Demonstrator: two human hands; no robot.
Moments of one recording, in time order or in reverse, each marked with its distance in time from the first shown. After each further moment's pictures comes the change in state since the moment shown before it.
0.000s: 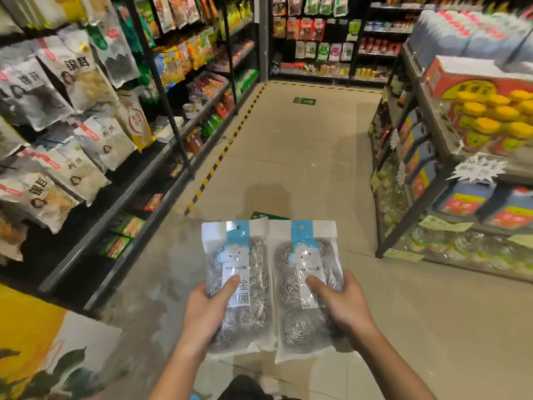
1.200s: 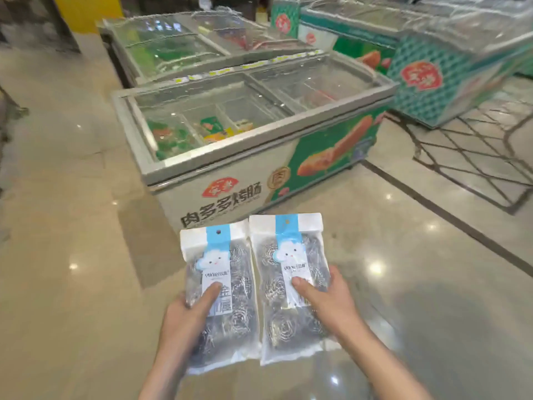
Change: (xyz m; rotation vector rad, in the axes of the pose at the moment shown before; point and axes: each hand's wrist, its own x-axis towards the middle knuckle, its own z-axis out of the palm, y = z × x) left_hand -0.408 -0.120 0.226 1.007 -2.060 0.547; right_hand -0.539 0.146 -0.014 0.767 2.131 0.274
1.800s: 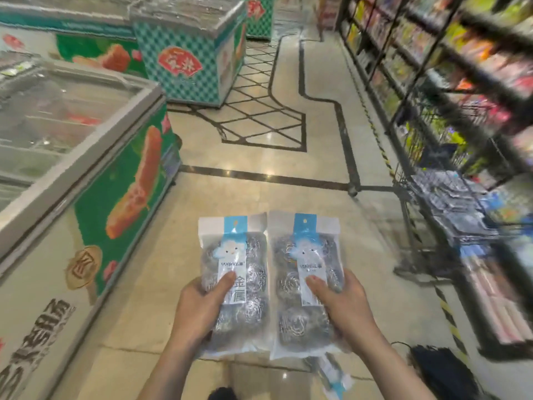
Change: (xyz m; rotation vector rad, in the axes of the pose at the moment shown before) left_hand 0.131 0.157 0.453 0.279 -0.916 0.237; right_hand 0.119 0.021 -0.288 0.183 0.952 0.169
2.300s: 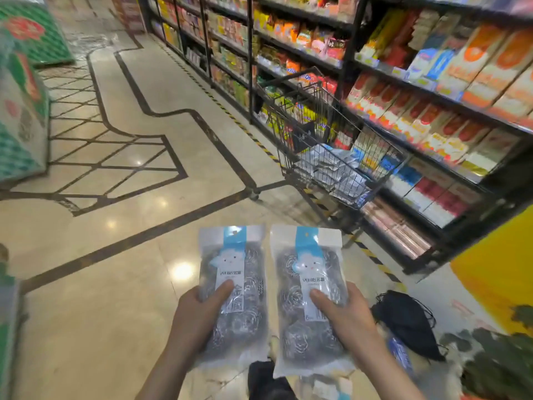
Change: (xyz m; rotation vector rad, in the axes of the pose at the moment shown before) left_hand 0.231 0.133 0.224 0.333 -0.584 0.057; right_hand 0.153 -0.024 -0.081 0.214 0.594 0.252
